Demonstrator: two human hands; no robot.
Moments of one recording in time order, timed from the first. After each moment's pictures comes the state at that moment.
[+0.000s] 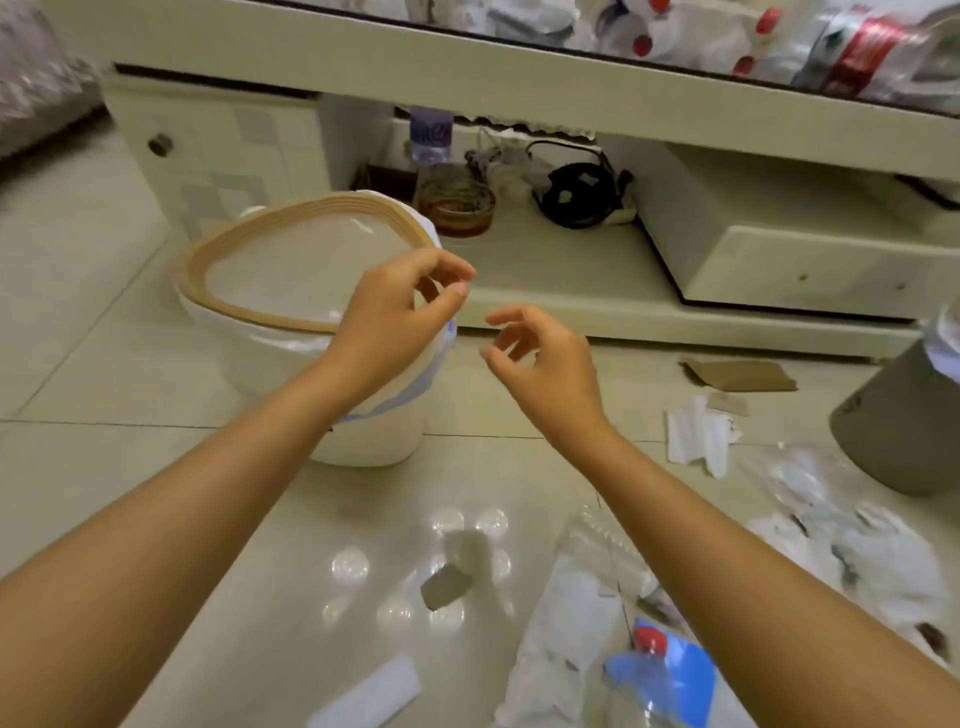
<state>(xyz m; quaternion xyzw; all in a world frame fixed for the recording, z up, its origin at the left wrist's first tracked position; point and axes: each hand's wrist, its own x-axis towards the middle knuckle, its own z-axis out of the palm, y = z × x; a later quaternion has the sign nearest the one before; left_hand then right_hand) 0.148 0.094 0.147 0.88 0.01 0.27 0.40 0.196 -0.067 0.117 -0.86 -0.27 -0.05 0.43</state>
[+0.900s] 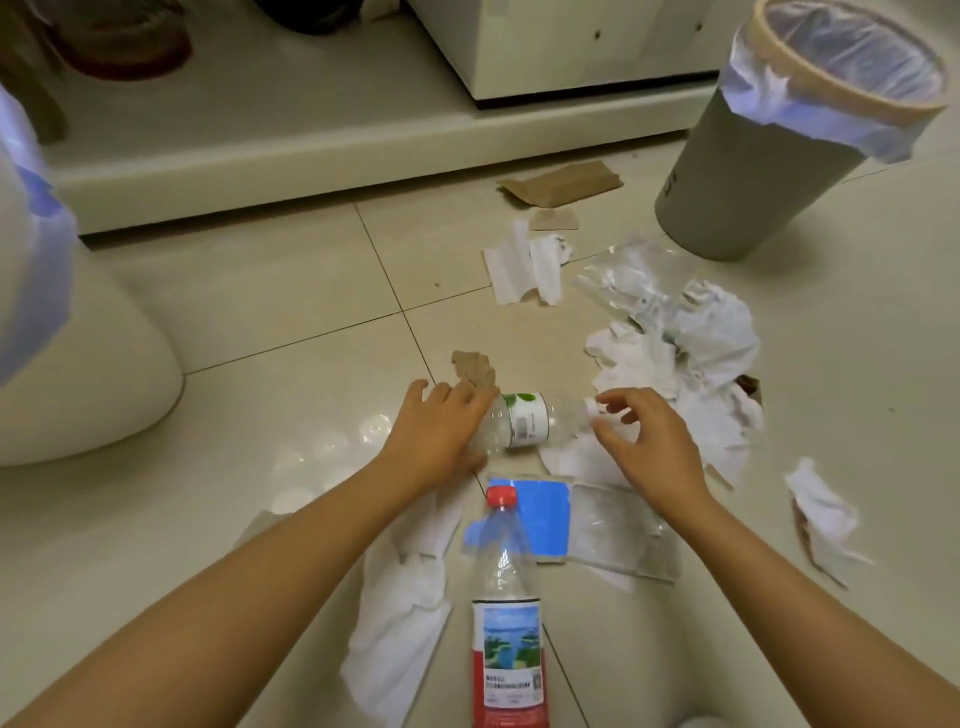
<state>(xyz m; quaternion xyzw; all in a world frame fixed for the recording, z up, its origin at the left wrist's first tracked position) 0.173 -0.144 -0.072 0.97 -0.22 -0.08 0.03 0.148 -0.381 -0.041 -0.95 0.06 0.01 0.29</state>
